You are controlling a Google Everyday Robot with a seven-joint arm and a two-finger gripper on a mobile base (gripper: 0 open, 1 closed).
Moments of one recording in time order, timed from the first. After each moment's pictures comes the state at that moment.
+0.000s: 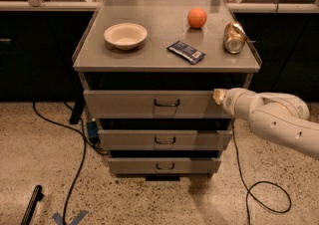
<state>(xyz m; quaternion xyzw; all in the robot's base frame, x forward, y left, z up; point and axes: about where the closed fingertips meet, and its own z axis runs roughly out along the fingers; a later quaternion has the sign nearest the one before) 0.666 -0.217 0.714 -0.03 0.86 0.13 0.49</state>
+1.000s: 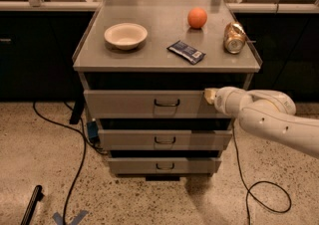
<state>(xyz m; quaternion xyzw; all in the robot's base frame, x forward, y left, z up) 0.681 -0.188 0.704 -0.06 0.86 0.13 0.49</state>
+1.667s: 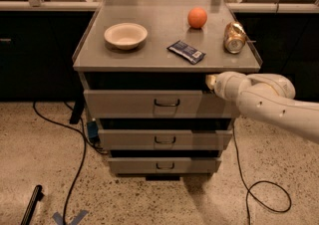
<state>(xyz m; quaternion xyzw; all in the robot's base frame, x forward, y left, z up) 0.711 -0.192 0.742 -0.08 0.85 0.11 0.51</state>
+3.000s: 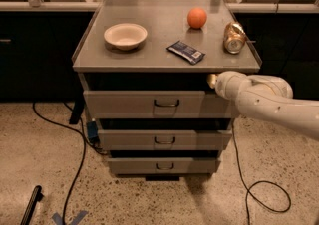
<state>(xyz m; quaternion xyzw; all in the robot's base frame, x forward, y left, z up) 0.730 -0.199 0.738 -0.06 0.84 0.11 0.53</state>
